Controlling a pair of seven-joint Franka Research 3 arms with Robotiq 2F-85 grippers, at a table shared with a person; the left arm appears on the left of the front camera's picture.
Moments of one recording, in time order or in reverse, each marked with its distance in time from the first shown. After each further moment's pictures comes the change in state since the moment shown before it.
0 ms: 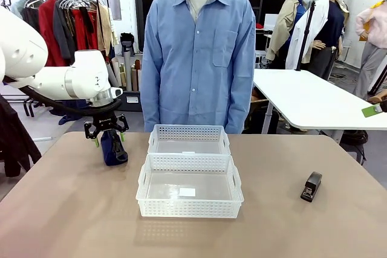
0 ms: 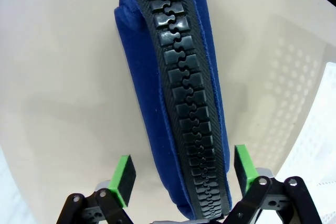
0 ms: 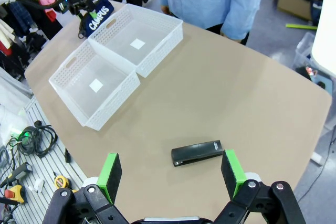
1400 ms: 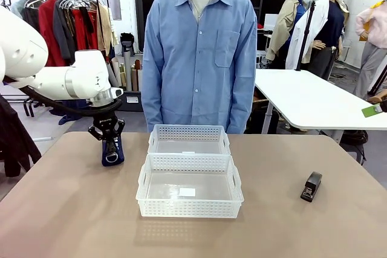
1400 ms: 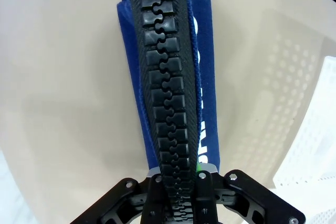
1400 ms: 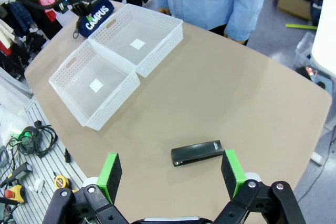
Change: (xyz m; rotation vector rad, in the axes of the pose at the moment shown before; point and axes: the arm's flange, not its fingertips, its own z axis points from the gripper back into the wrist) left arm -0.001 0.000 0.003 -0.007 0.006 -0.031; right arm 0.000 0.000 0.000 0.000 0.000 0.000
